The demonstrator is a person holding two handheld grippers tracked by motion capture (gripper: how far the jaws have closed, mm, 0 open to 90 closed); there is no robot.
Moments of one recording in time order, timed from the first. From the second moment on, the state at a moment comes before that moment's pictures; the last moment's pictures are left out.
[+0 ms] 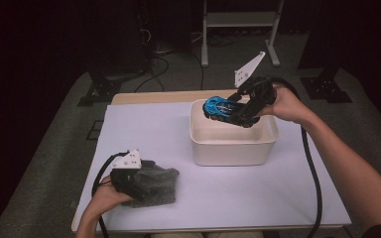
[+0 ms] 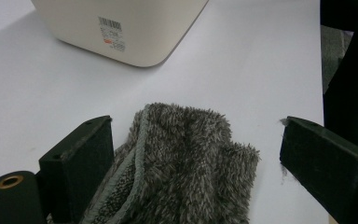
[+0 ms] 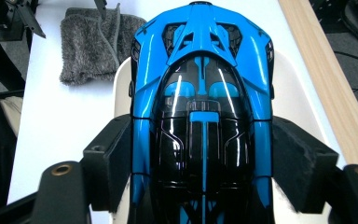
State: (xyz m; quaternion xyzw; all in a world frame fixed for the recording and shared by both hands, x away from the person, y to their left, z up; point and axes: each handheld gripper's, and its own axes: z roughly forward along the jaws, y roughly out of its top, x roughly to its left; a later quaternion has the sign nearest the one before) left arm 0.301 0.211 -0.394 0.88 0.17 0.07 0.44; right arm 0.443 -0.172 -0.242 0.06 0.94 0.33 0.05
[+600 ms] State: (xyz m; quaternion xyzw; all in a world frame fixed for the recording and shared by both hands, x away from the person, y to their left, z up) left arm 0.297 0.214 -0.393 0.88 0.17 0.07 0.44; right arm 0.456 -0.162 -0.274 0.06 0.94 0.32 0.02
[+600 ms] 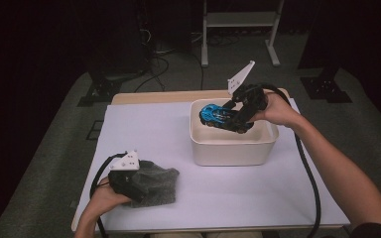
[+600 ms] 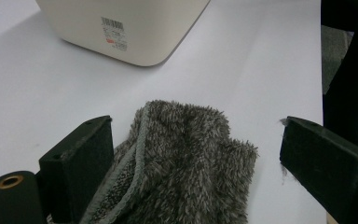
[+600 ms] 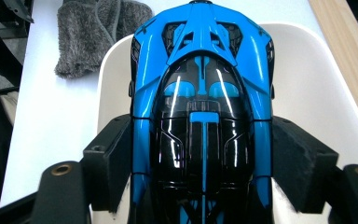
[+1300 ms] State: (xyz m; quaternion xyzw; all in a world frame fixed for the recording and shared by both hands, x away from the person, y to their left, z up) left arm 0.296 0.214 -0.391 0.87 0.17 0.08 0.45; right arm 0.459 -0.161 -0.302 0.07 0.95 0.31 -0.01
